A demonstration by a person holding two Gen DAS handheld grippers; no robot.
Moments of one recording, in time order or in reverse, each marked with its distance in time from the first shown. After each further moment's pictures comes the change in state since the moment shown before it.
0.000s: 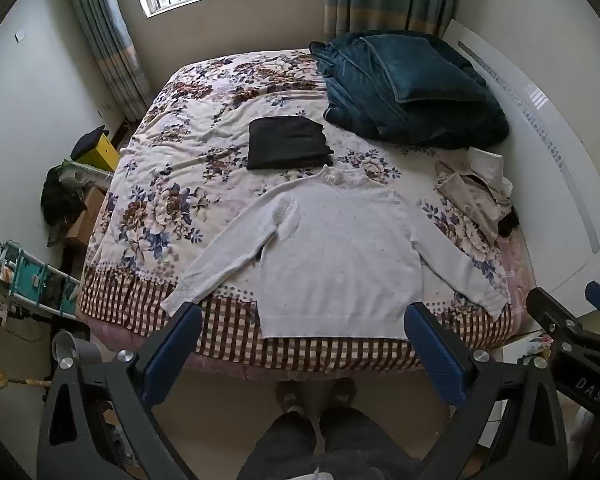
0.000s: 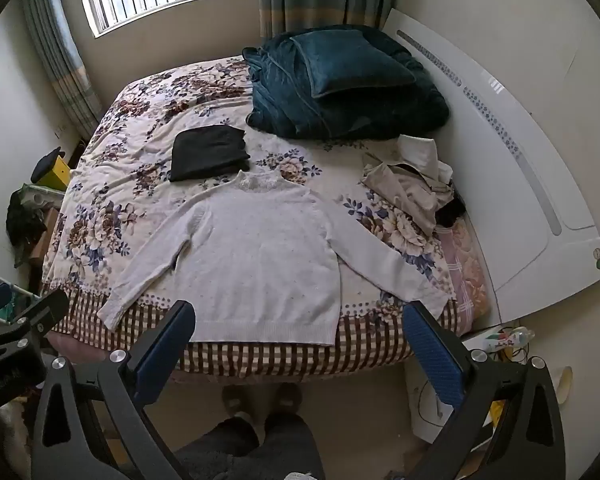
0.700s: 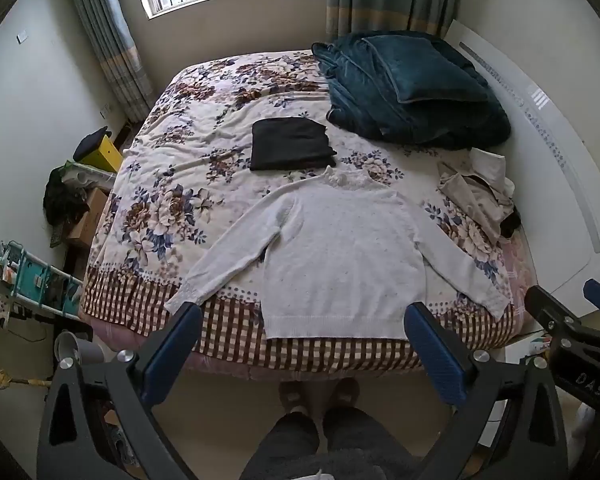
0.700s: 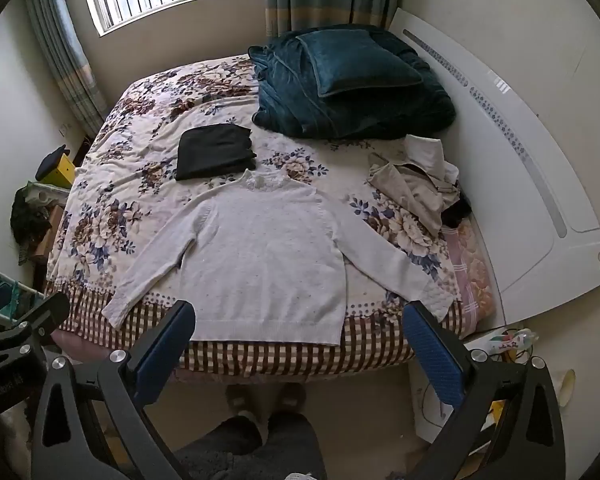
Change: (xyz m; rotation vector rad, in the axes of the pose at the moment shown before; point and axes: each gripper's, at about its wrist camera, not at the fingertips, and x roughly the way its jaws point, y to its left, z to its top) left arm -0.002 0.003 -0.002 0.005 -0.013 0.007; right arm -0.002 0.009 0.003 -0.006 0.010 0.001
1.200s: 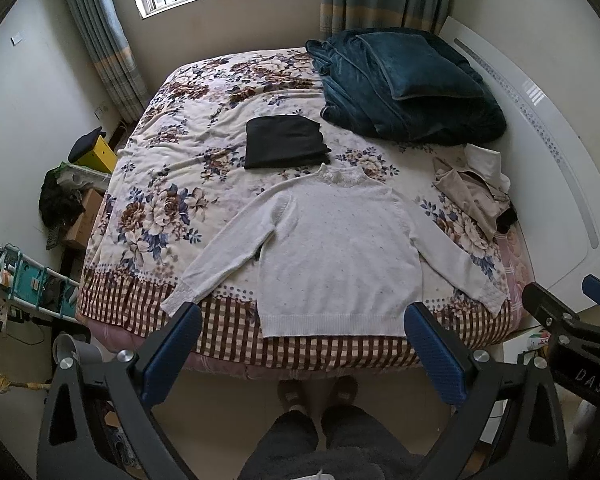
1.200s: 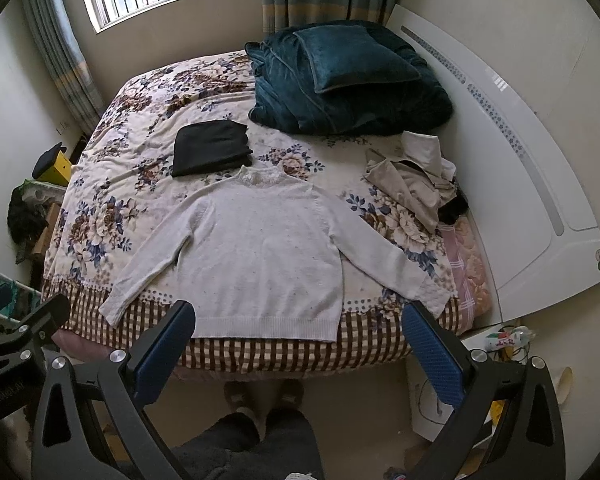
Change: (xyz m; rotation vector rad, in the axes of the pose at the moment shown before) left arm 0.002 -0.009 -0.001 0.016 0.012 -0.002; right arm 0.004 -0.003 0.001 -0.003 0.017 0.001
